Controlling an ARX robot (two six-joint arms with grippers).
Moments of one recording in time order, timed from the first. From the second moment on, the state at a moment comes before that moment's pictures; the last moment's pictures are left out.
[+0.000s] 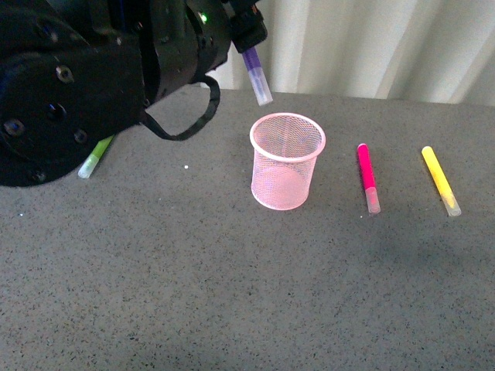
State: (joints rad) left arm -0.48 2.04 0.96 0.96 -0.22 -0.59; right arm 0.00 0.00 0.02 0.00 0.00 0.00
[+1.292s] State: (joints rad) left arm -0.43 2.07 0.86 1.16 -0.13 -0.54; right arm 0.00 0.00 0.02 0.00 0.00 0.00
